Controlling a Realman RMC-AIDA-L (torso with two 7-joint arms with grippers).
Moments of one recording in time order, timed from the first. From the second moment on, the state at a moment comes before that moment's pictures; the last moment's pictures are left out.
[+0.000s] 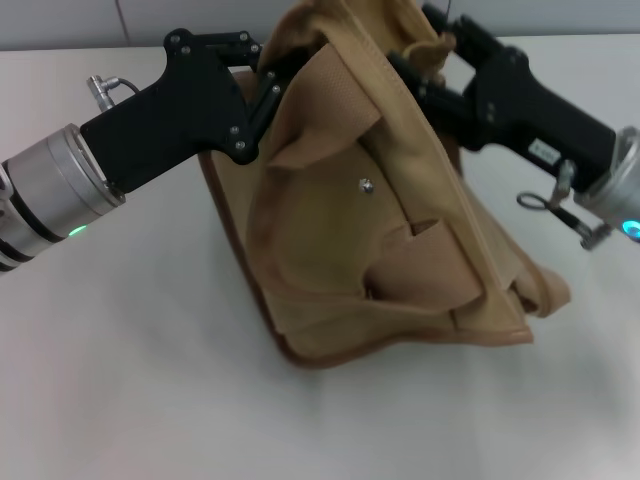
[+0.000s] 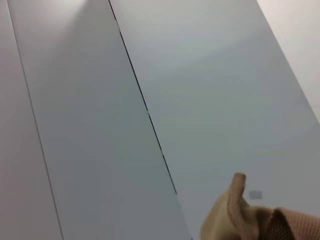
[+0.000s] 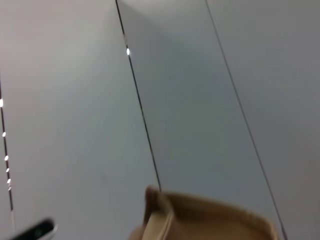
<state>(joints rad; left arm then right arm) -0.62 -2.08 0.77 0.26 1.40 1.66 -0.47 0.65 2.08 -0.46 -0.13 -1.66 -1.68 0.90</state>
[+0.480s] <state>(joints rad) -0.63 -2.08 0.78 0.26 1.37 1.65 -0.46 0.49 2.09 -0.55 -0.23 -1.54 -1.76 0.94</state>
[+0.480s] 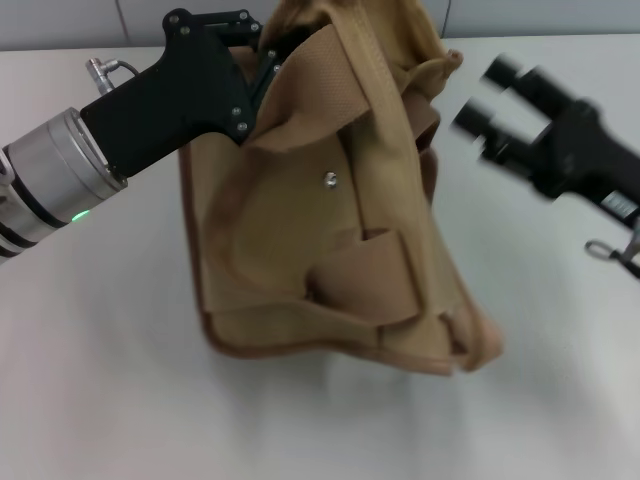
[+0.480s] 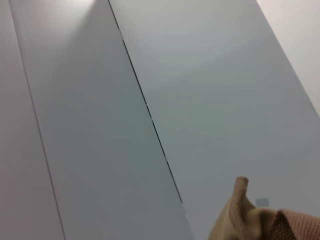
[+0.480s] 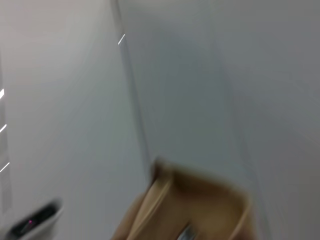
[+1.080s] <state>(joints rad) -0.63 -2.08 0.80 0.25 1.37 1.66 -0.42 0.65 2.09 -0.56 -0.02 -1.33 -1.67 0.79</state>
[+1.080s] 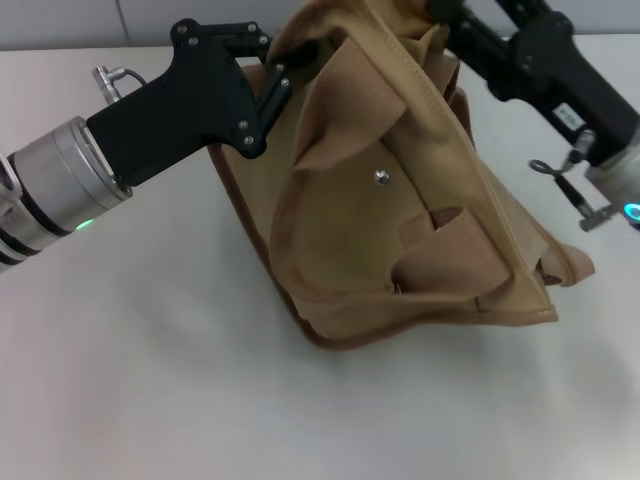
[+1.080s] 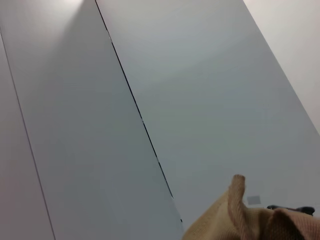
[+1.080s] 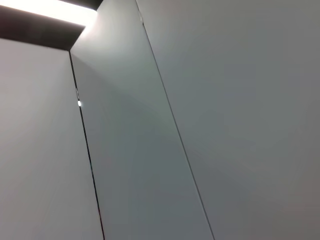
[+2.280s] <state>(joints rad) -0.64 -2.08 0.80 0.24 1.35 1.67 -0.40 0.47 2.09 -1.00 -0.30 -1.25 -1.65 1.01</state>
